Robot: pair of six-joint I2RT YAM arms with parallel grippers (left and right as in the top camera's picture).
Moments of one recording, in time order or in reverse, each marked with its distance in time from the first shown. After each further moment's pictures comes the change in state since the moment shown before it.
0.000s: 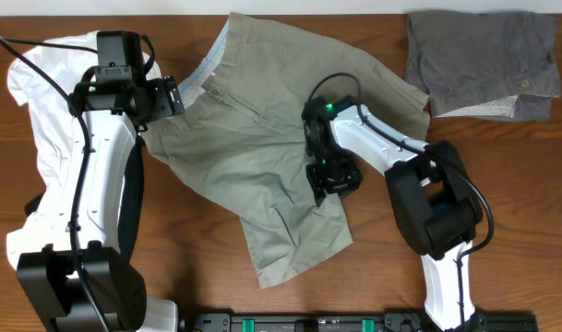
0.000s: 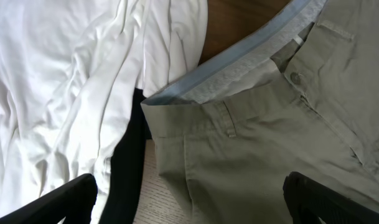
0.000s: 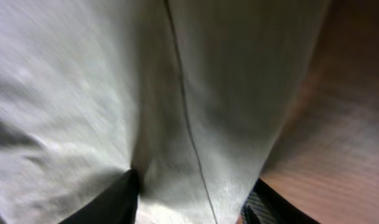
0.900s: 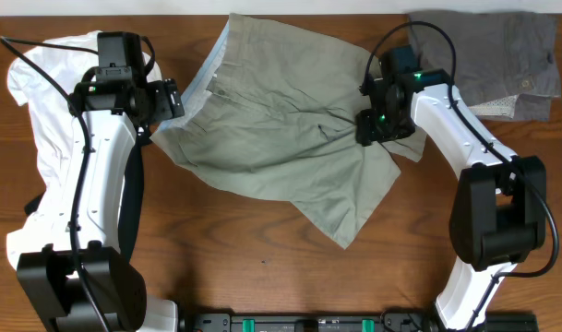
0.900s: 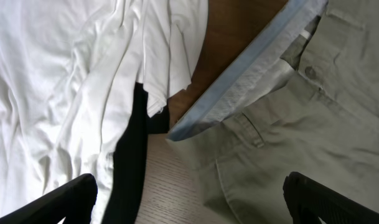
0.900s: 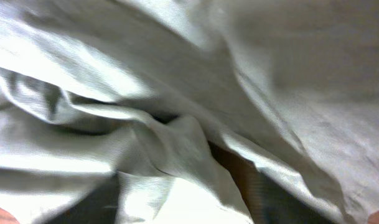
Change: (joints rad) left arm 0.000 0.000 -0.001 -0.019 0.000 0.033; right arm -0.317 -0.192 -0.009 0.281 0.058 -0.224
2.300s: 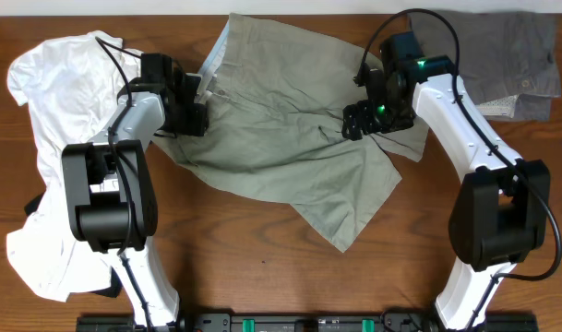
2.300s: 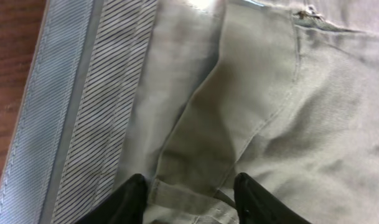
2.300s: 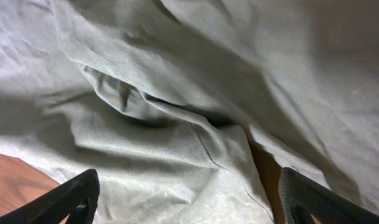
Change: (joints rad) left arm 0.000 0.447 -0.024 0.275 0.370 0.380; right arm 0.008 0.000 0.108 -0.105 -0.090 -0.016
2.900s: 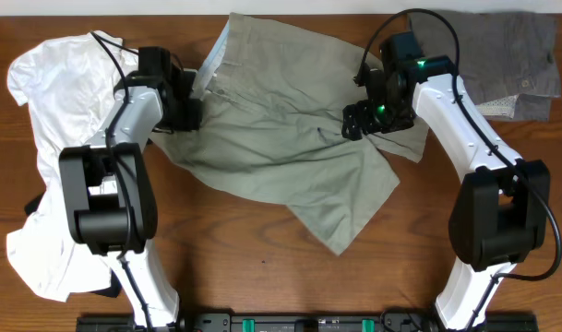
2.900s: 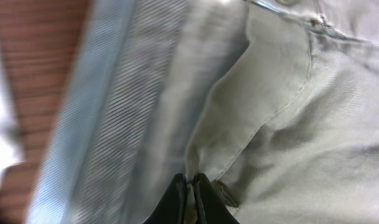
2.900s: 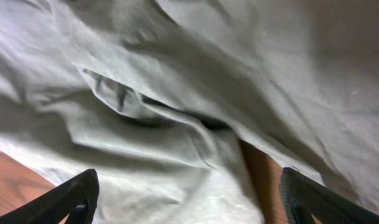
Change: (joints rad) left arm -0.001 -0.030 0.062 -0.090 -0.101 -0.061; right arm 0.000 0.000 0.000 -0.003 0.000 0.000
